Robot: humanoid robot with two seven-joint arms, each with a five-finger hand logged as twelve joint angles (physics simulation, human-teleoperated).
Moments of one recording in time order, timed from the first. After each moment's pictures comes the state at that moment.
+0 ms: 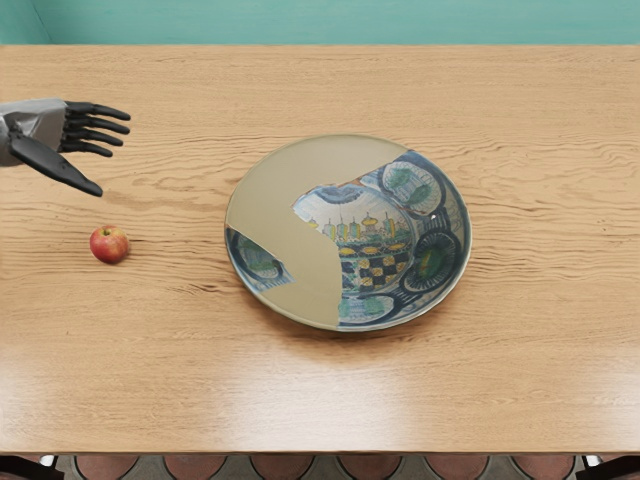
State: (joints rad) left arm -1.08 0.89 -0.29 -0.94 0.44 -0.61 -0.02; right arm -0.03 0.00 -0.04 0.19 0.17 -0.21 -0.05
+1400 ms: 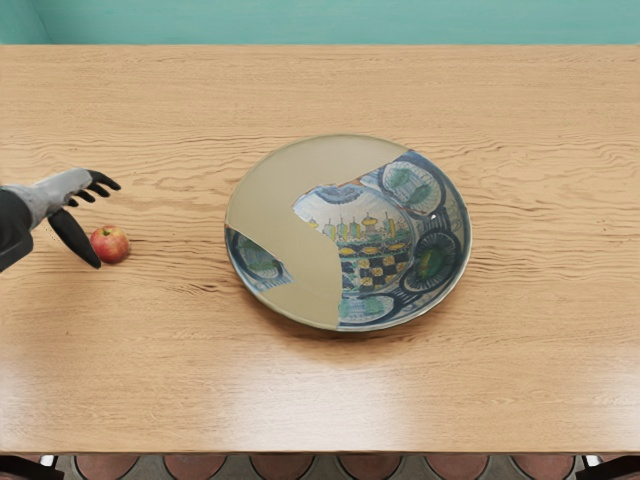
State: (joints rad) left arm -1.03 0.93 -0.17 -1.61 0.99 0.14 0.61; right arm -0.02 0.00 -0.04 0.19 0.17 -0.21 -0.05
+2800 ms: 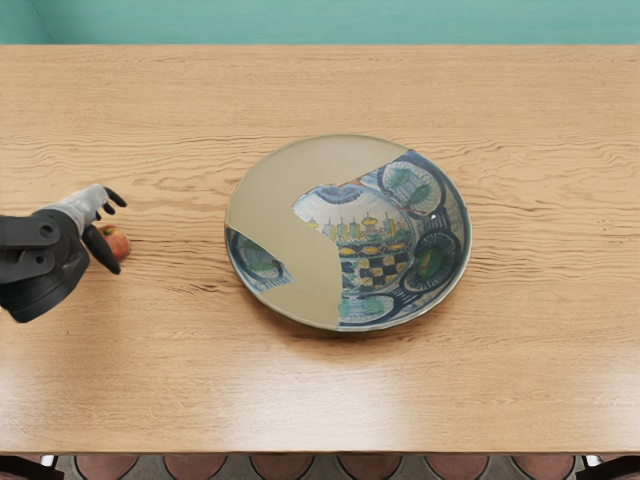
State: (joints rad) left arm -1.38 0.67 0.47 -1.51 0.66 0.58 0.61; right arm -0.01 0.00 -0.04 0.19 0.17 -0.21 -0.05
